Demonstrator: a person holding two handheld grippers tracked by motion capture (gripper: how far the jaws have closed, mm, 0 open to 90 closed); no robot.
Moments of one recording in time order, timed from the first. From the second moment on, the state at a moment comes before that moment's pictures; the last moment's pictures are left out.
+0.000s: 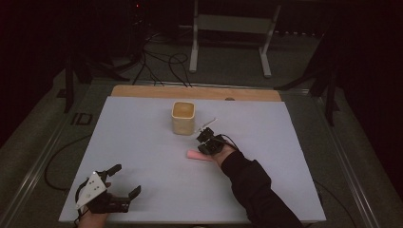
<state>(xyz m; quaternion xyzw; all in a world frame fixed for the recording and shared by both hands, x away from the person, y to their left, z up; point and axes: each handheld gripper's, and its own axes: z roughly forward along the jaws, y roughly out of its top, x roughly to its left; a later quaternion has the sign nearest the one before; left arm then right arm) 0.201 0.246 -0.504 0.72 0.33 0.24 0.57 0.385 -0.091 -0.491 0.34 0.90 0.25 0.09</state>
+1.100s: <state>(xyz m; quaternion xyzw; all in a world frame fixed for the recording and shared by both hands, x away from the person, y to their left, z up) 0.201 0.245 -0.504 0.72 0.33 0.24 0.56 0.303 -0.082 -0.493 0.24 0.94 0.23 0.05</state>
